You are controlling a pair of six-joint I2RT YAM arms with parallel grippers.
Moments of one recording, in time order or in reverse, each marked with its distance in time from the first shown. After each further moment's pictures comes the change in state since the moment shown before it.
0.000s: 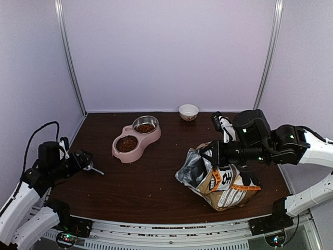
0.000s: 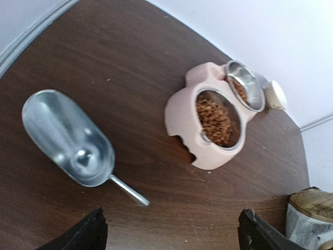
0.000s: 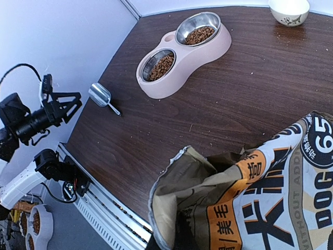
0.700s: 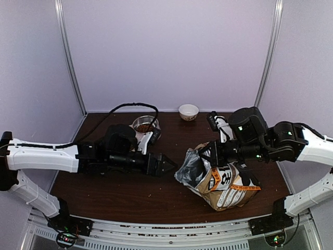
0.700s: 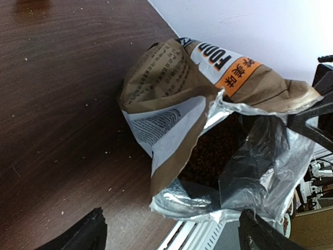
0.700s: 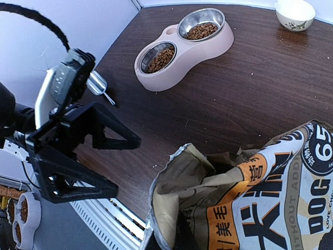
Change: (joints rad) left arm -0.874 0.834 0.549 0.390 0.129 -0.002; right arm 0.005 0.049 0.056 -0.055 -0.023 -0.089
